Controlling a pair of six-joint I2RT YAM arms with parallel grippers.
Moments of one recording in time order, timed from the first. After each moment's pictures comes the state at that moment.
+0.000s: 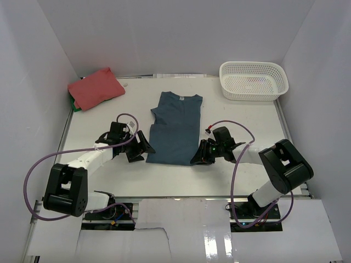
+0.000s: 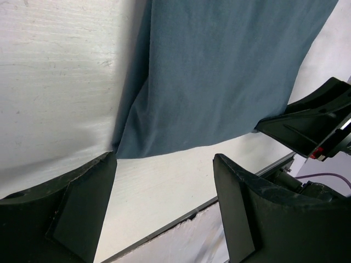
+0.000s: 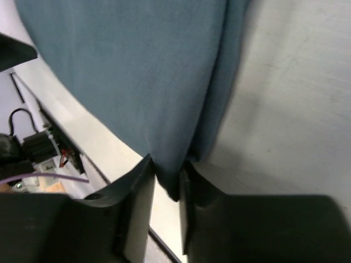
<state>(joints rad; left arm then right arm) -0.23 1.31 0.63 -0.31 0.46 -0.66 0.54 1.56 0.55 0.15 -0.55 0.74</state>
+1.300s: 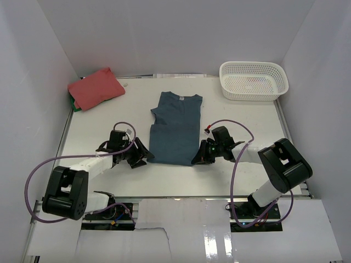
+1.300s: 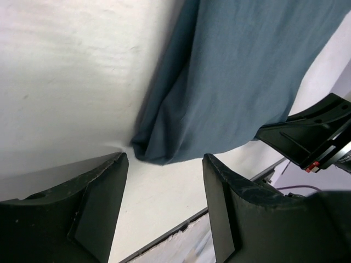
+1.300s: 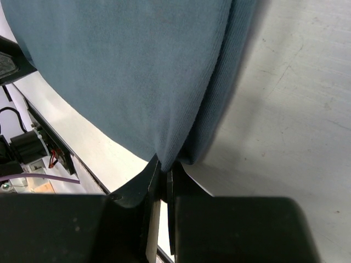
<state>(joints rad) -0.22 1.31 0.46 -0.09 0.47 -0.81 0.55 1.57 0.57 0.11 -0.53 0.69</state>
